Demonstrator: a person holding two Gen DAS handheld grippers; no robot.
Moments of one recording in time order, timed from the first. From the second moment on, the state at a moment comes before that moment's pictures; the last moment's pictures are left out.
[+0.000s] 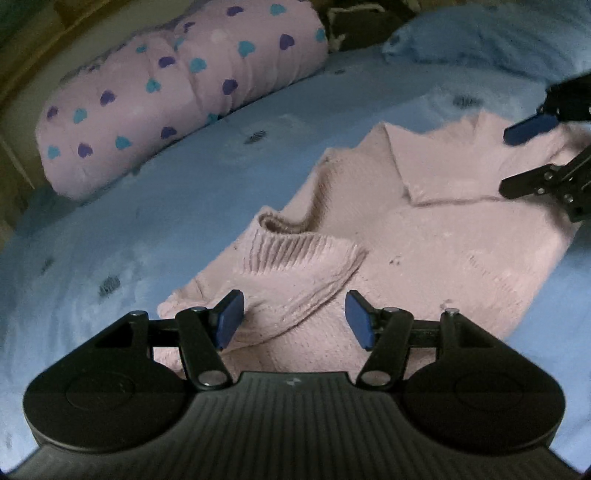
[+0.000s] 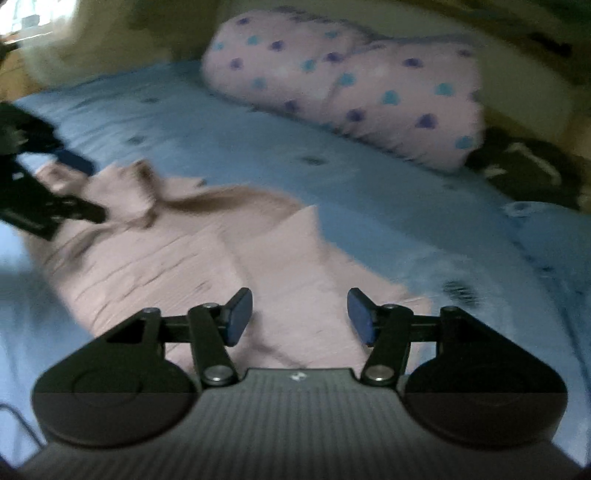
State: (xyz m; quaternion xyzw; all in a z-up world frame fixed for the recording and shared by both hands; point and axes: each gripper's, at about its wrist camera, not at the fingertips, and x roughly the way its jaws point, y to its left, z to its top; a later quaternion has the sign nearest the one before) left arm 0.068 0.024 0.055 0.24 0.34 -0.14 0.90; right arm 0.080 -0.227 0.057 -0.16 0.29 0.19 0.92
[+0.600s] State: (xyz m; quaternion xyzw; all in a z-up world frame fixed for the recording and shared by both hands) left arm 0.111 0.102 0.061 0.08 0.32 0.03 0.94; right arm 0.106 -0.247 0.046 -0.05 0.27 0.11 0.96
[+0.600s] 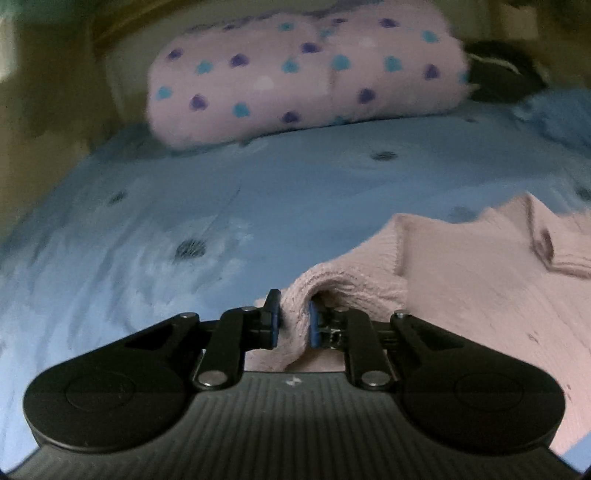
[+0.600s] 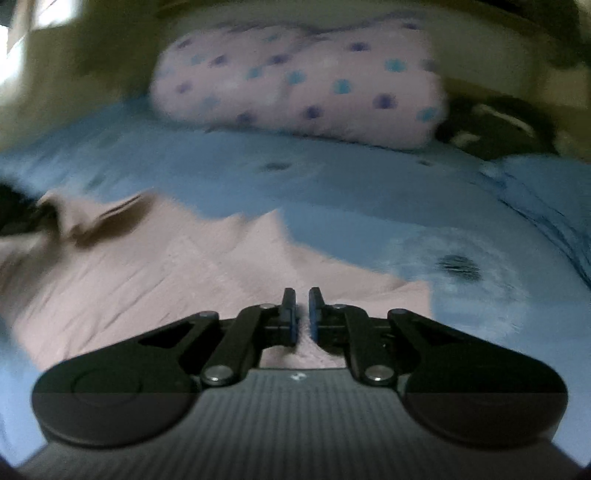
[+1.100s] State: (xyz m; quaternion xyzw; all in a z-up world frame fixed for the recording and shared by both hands) left arm 0.111 0.125 0.074 0.04 0.33 0.06 0.94; right arm 0.105 -0.289 0.062 -0.02 0.26 0.07 0.96
